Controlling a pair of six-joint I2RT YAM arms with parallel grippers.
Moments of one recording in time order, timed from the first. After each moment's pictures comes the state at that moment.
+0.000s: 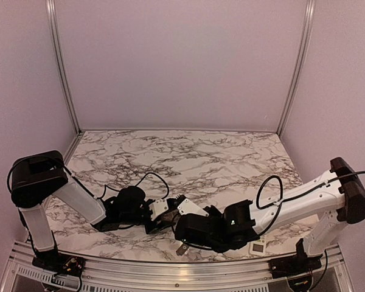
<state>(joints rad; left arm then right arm) -1.00 1.86 0.58 0.75 0.16 0.31 1.46 1.67 1.05 -0.55 0.79 0.43</state>
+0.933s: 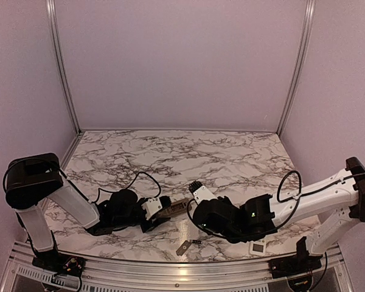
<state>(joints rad) -1.02 1.81 0.49 0.87 0.01 0.31 1.38 1.50 0.88 -0.34 0.81 0.38</state>
